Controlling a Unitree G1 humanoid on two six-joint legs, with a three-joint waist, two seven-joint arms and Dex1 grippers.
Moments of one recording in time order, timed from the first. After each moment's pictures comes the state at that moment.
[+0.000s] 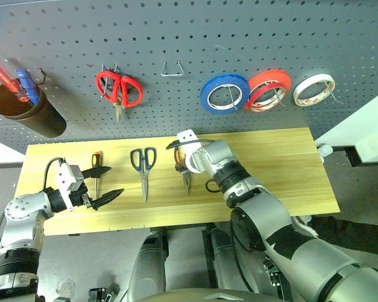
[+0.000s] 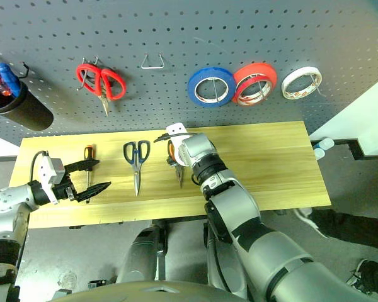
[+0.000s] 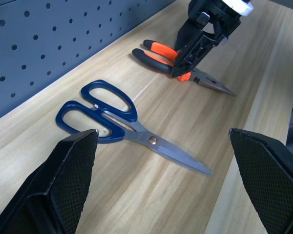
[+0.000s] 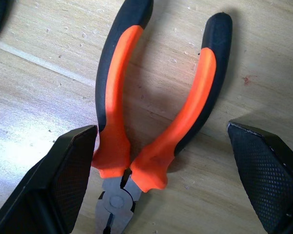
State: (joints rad) left arm -0.15 0.69 0.22 0.44 -0.38 -0.19 -1.26; right arm -1.08 0.14 0.11 0.89 0.08 1.00 0.02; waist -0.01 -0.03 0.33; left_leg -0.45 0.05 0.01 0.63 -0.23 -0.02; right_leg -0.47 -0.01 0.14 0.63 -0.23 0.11
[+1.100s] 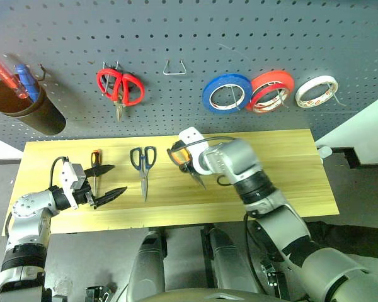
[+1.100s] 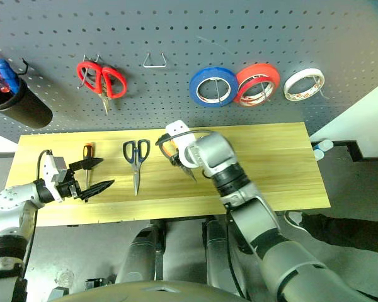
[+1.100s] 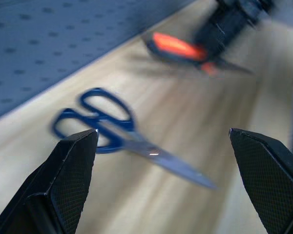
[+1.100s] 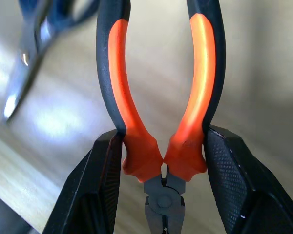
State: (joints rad) left arm -0.18 0.66 0.21 0.46 -0.42 -0.20 -1.32; right arm -0.89 -0.06 0.24 0.16 0.17 1.35 0.33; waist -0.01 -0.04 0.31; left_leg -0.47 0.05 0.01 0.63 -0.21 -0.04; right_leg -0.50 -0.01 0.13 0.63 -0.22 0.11
